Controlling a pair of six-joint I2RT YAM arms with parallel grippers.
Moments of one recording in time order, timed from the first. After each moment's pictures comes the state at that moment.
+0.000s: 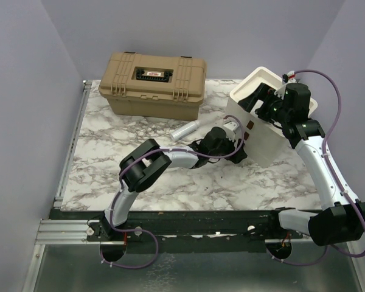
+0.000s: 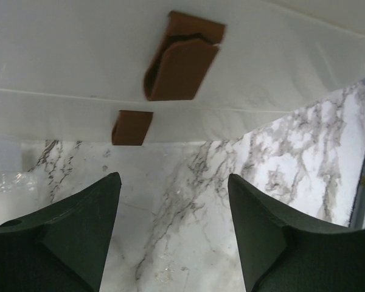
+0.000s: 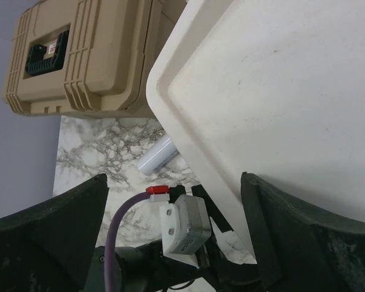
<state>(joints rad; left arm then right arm) -0.94 2.12 1.32 0.47 0.21 -0.40 0.14 1.23 1.20 -0.39 -0.24 0.58</state>
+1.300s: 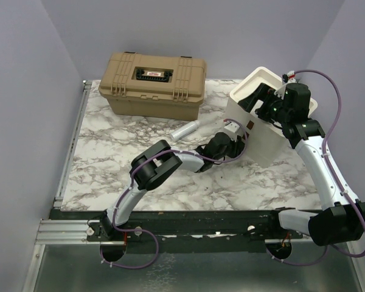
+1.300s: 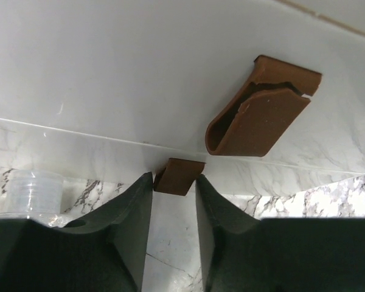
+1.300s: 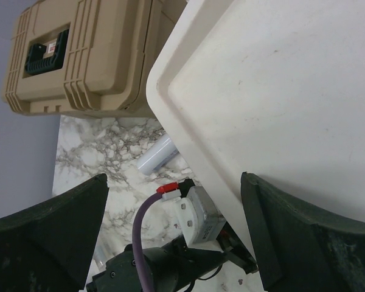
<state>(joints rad) -0.97 2.27 1.37 0.65 -0.06 -0.36 0.14 1.23 1.20 -0.39 -0.24 0.58</state>
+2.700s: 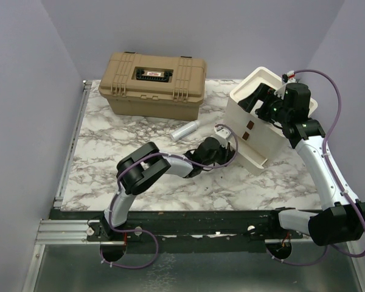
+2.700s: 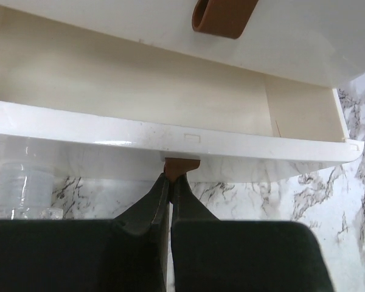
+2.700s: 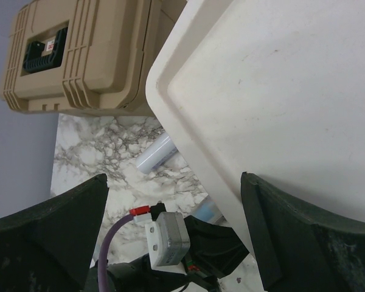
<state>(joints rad) -0.97 2.10 1.14 0.66 0.04 -0.38 0.14 1.23 1.21 -0.40 -0.24 0.57</state>
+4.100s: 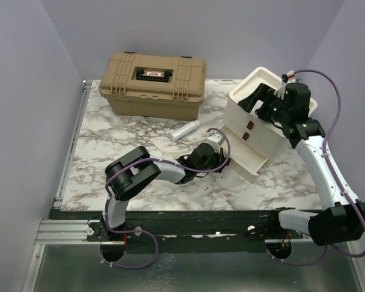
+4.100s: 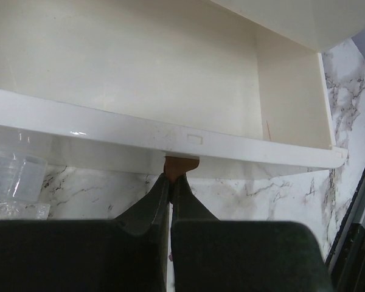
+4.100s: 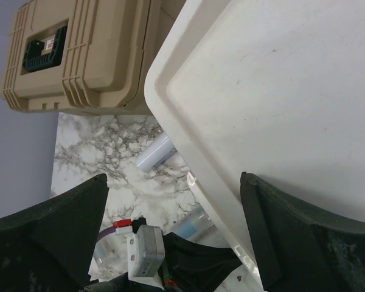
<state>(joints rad) -1.00 1.95 0.95 0.64 0.01 -0.52 0.14 1.23 1.21 -0.41 -0.24 0.57</state>
